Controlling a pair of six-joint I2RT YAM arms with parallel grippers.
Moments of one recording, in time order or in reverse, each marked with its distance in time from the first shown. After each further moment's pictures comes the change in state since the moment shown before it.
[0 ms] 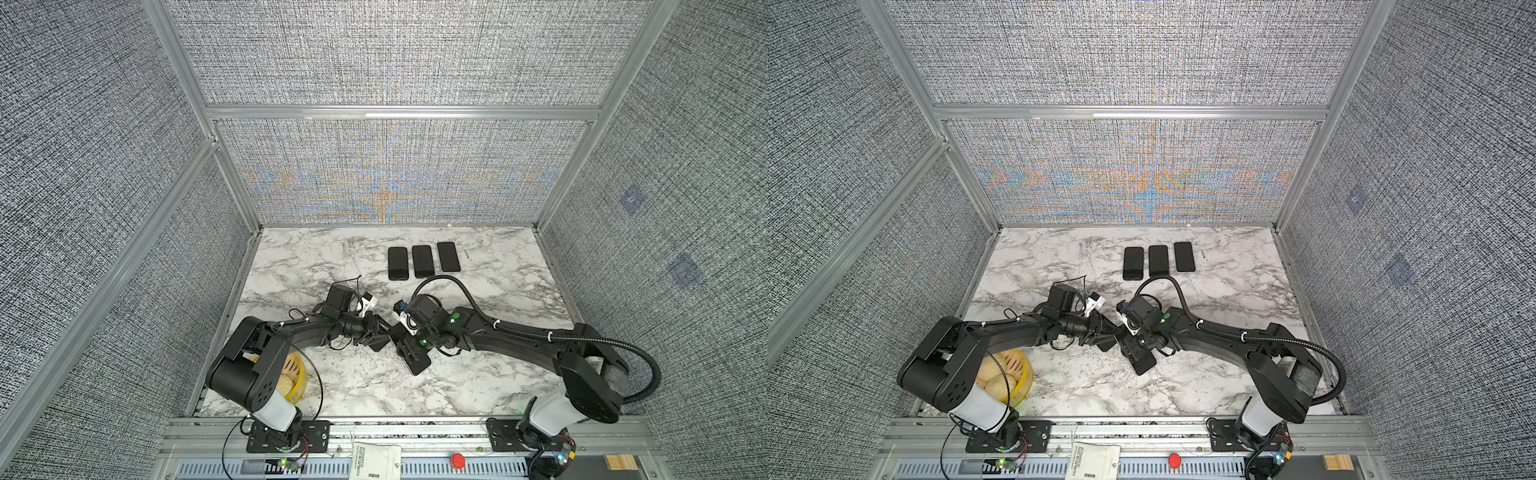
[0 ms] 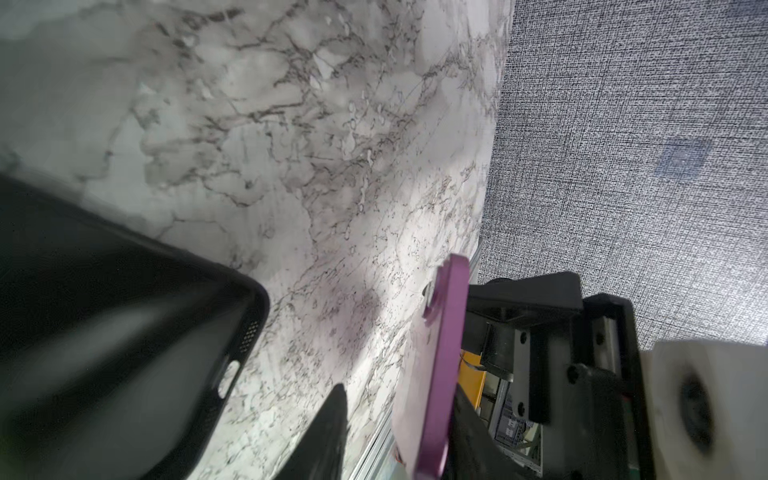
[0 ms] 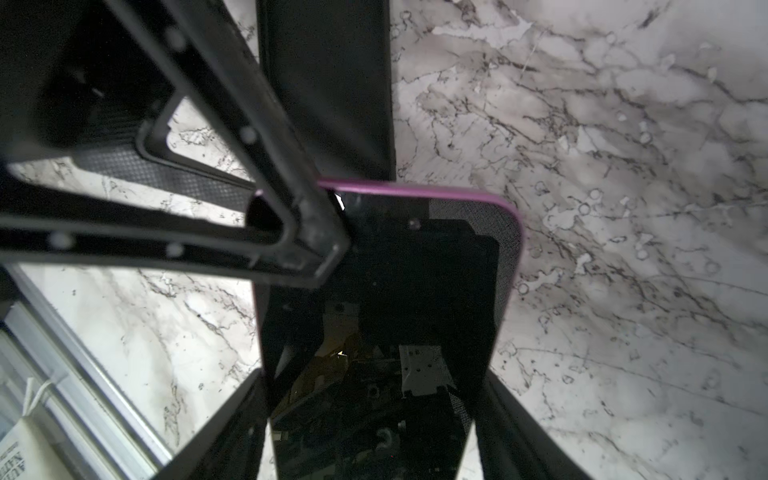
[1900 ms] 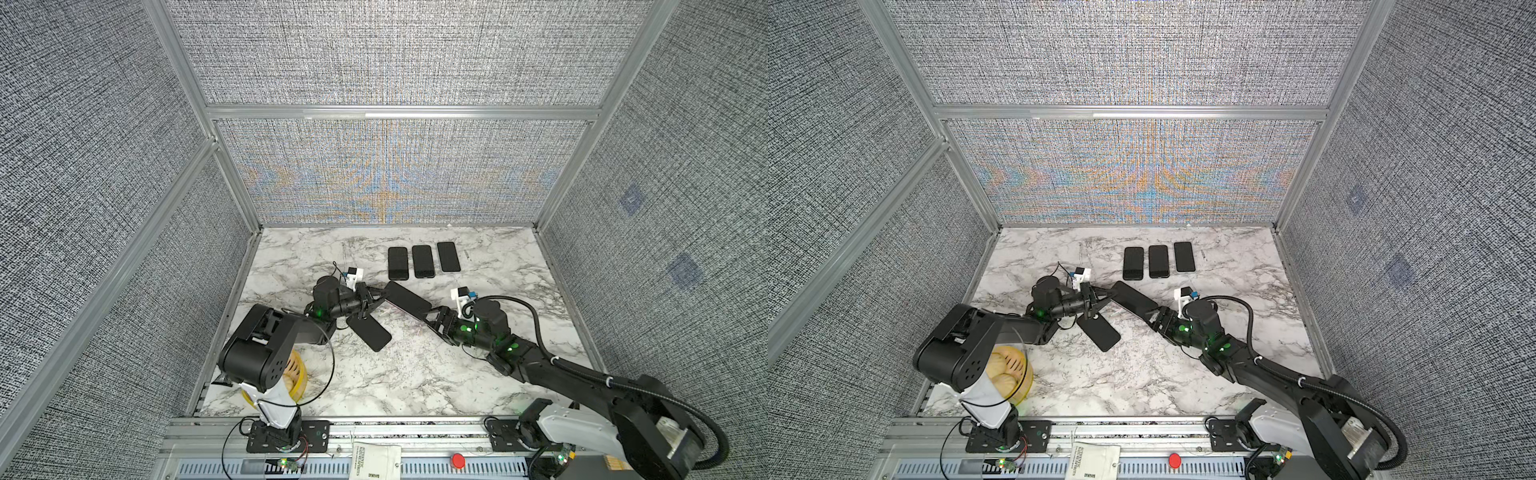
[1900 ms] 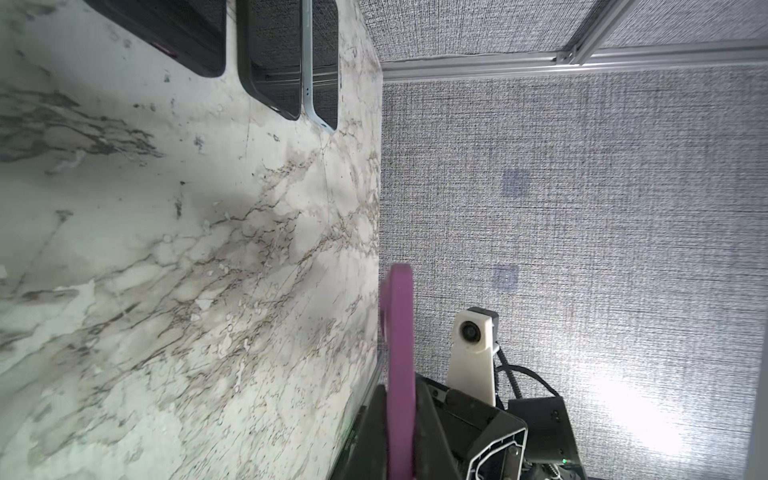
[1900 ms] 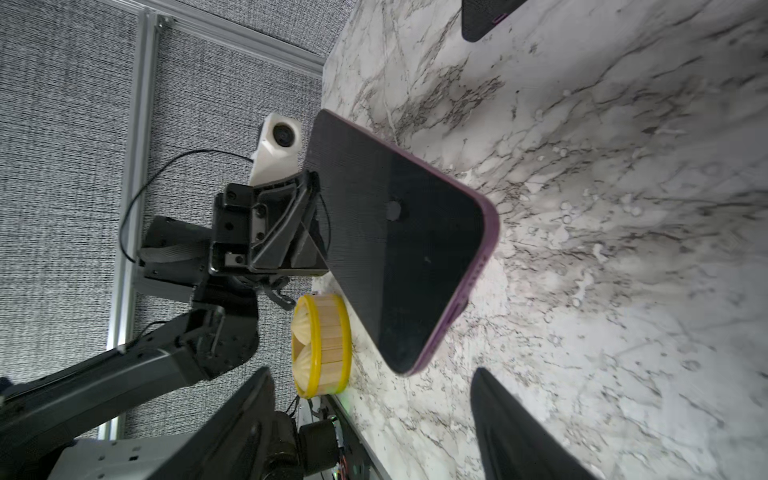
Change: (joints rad) left arm 0.085 0.168 -0.050 0.908 -0.088 -0.624; right arm -0.303 -0.386 -0.577 0.930 -0.301 0.922
